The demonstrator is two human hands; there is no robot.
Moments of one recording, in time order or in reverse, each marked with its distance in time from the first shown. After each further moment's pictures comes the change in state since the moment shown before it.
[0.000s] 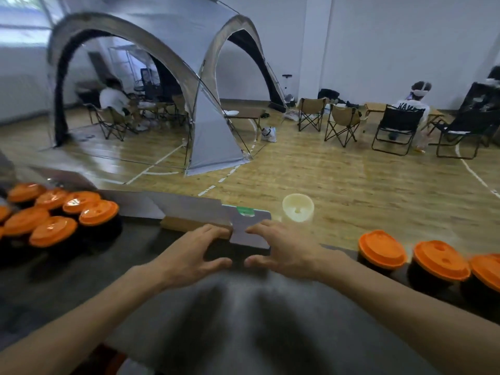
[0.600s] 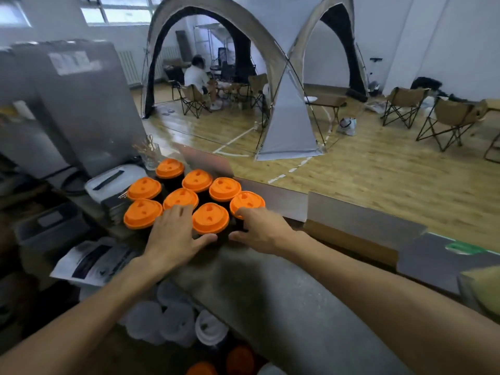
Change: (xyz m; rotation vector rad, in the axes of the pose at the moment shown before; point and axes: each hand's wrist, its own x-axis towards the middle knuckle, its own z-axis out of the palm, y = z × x) left_hand -0.153 -0.304 -0.113 0.338 0.321 -0.639; right_hand 0.298 -0.263 0.118 0.035 -0.099 -0.126
